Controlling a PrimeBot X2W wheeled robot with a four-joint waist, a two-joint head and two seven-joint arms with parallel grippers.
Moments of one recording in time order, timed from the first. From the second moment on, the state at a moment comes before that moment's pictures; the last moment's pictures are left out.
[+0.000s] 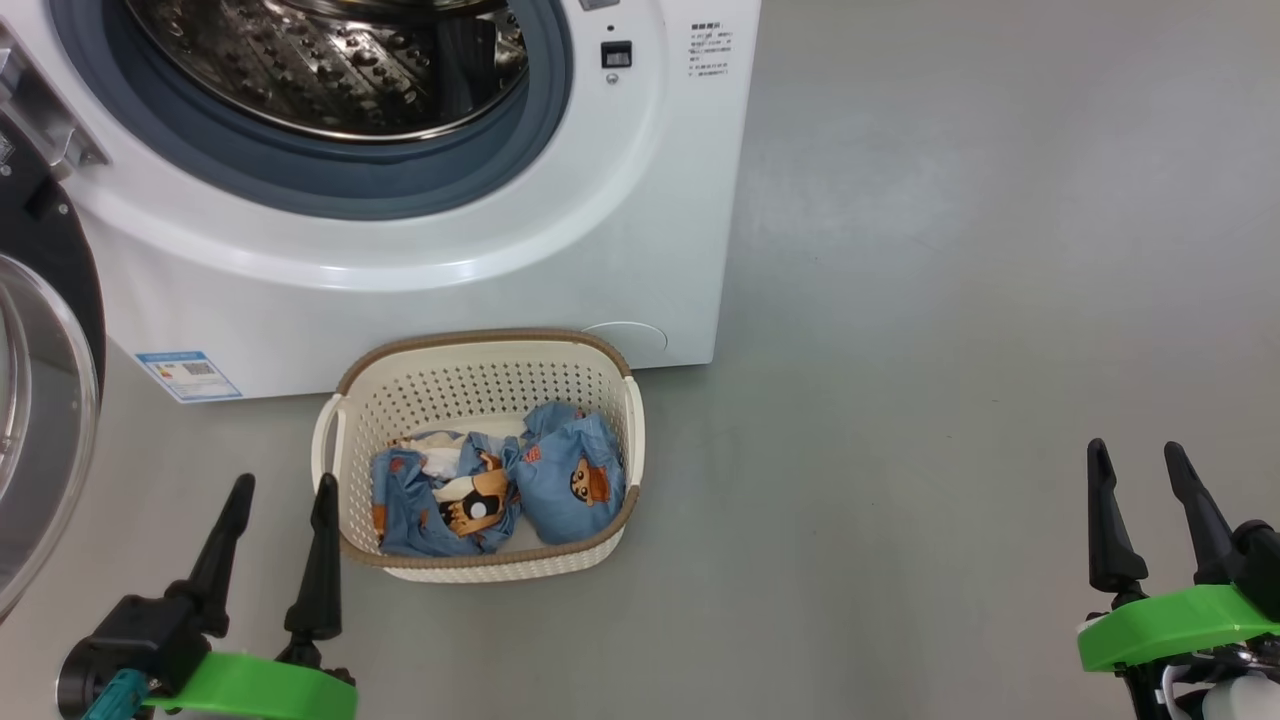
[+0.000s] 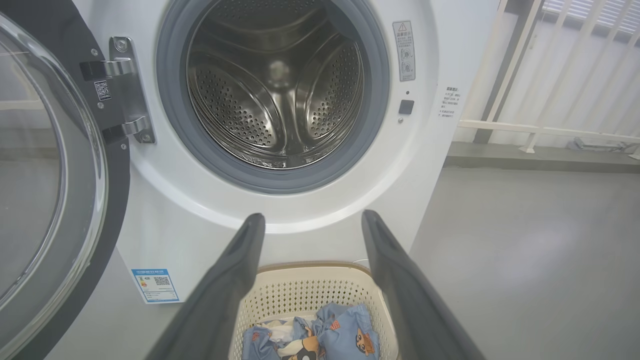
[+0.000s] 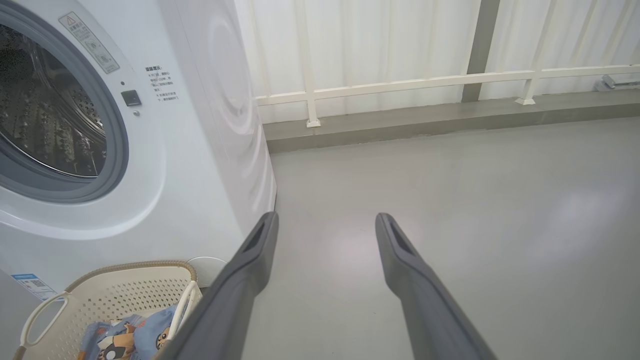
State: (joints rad) left arm -0.14 0.16 -0.06 0.26 -0.31 -0.13 -0.26; right arm -0.08 -0.11 -0.14 0.28 0.25 0.12 -0.25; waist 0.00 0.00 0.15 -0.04
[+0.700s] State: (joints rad) left arm -0.14 0.16 -0.07 0.26 -0.31 -0.13 -0.26; right arm -0.08 -0.11 -0.13 0.28 0.25 0.12 -0.25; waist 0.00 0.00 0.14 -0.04
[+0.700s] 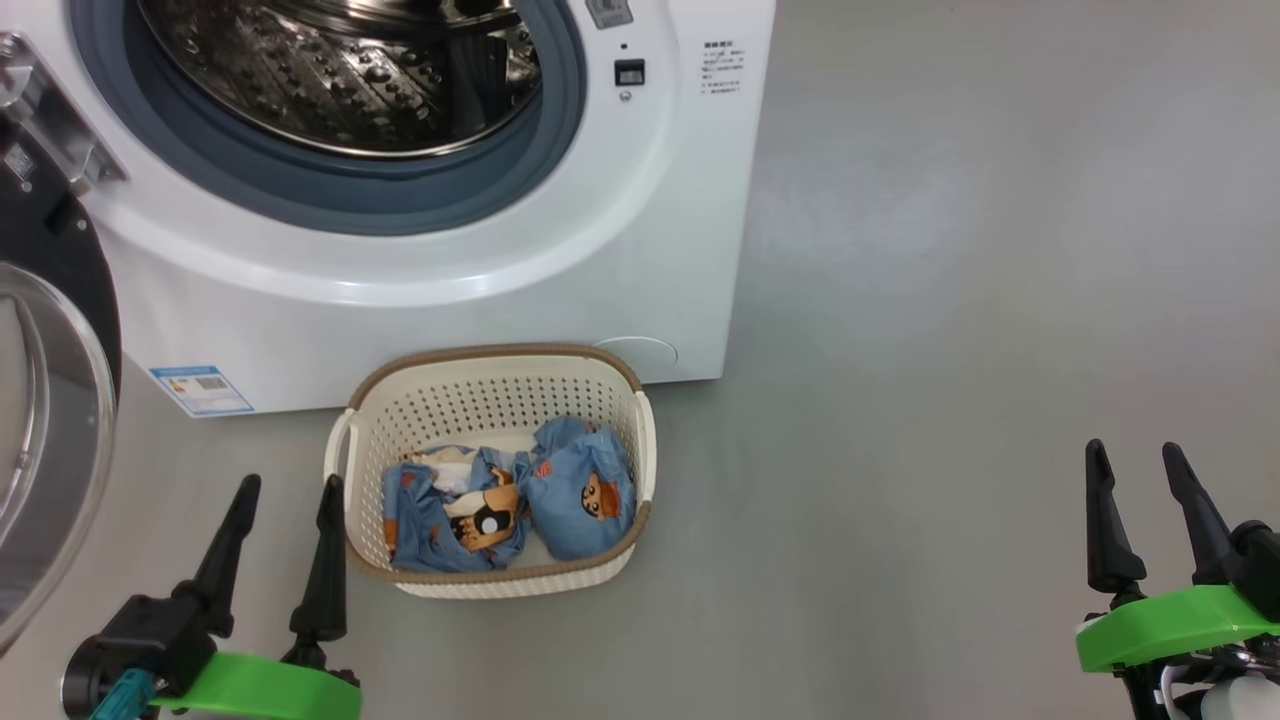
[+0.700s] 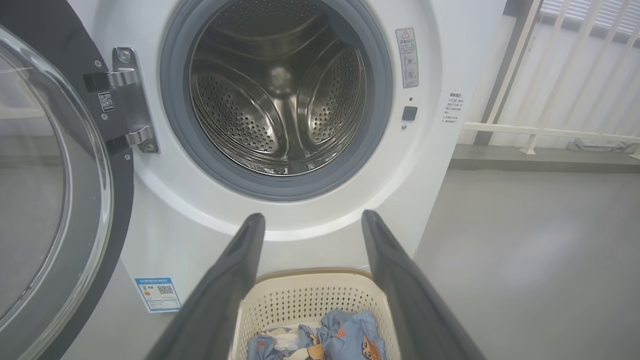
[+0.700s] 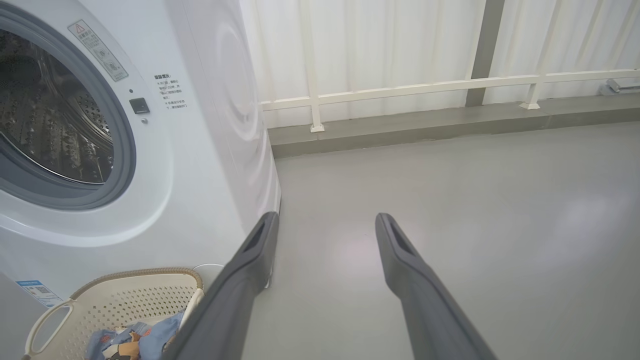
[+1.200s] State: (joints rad) left arm -0.14 0.16 -0.07 0.26 -0.31 -0.13 -0.26; right arm -0.08 -0.10 -0.13 0.28 0.25 0.12 -0.25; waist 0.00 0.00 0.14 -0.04
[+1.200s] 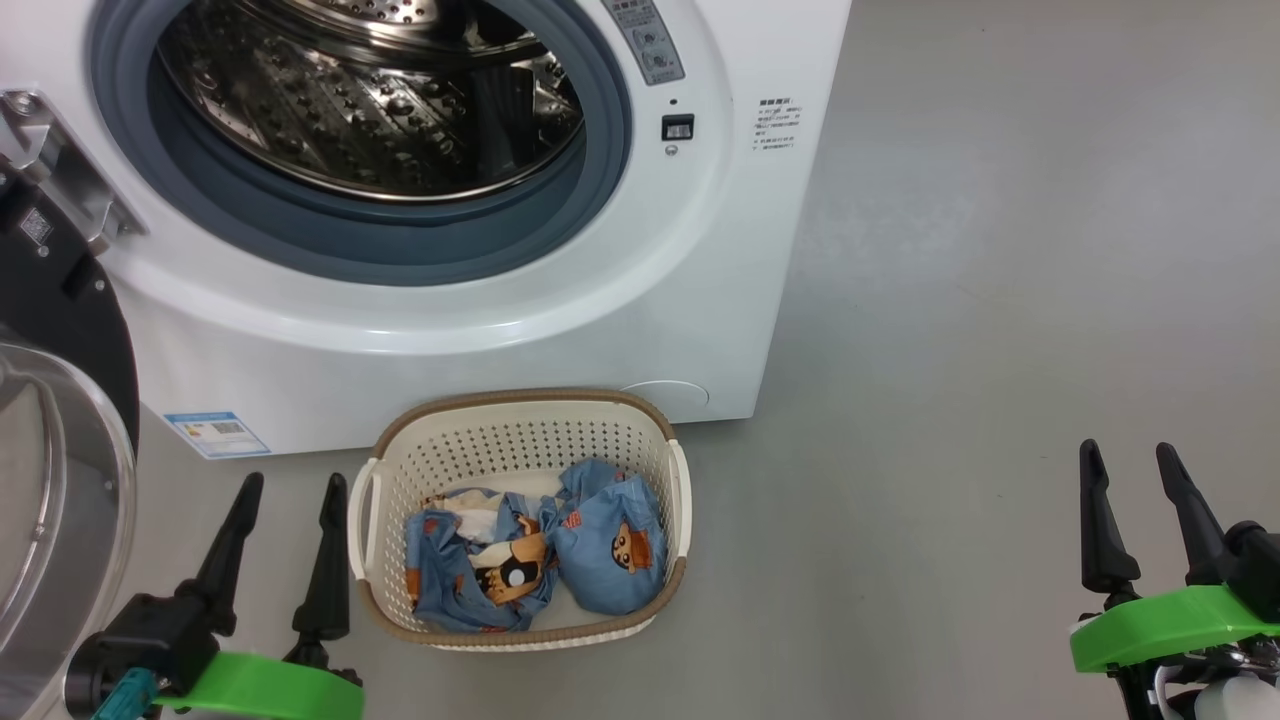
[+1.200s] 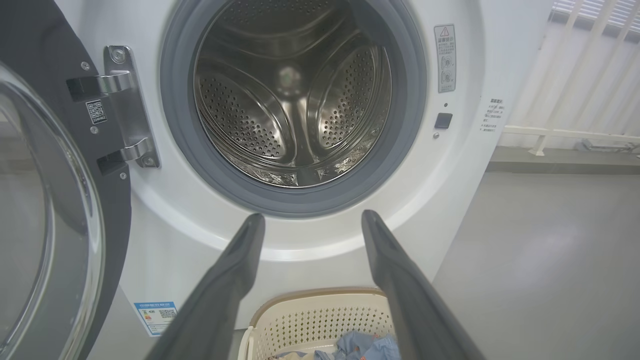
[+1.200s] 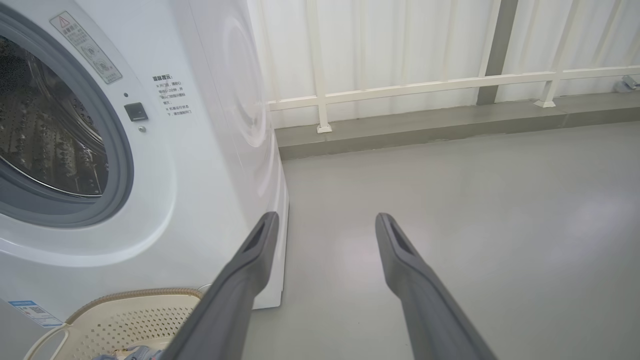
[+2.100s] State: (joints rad) left arm -0.19 0.11 -0.15 0.41 -0.32 -0.13 -0.26; right arm -0.13 -0.09 -0.13 0.27 0.25 0.12 -0.25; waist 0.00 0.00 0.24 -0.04
